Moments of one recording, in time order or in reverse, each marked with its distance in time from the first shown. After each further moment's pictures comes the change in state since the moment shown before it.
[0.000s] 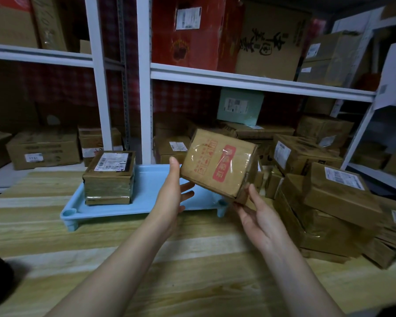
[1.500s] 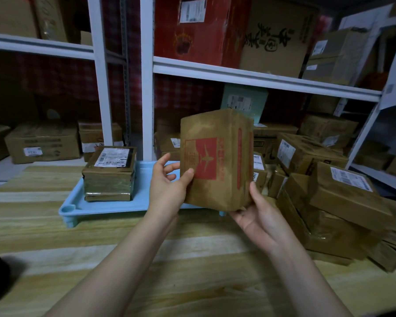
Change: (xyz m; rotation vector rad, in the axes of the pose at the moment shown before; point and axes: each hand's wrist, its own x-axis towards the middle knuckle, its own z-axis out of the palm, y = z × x) left_hand 0.027 -0.017 -0.010 -0.057 0.138 0.274; right_hand -0.014 0.001 0.011 -0.132 -0.212 0.051
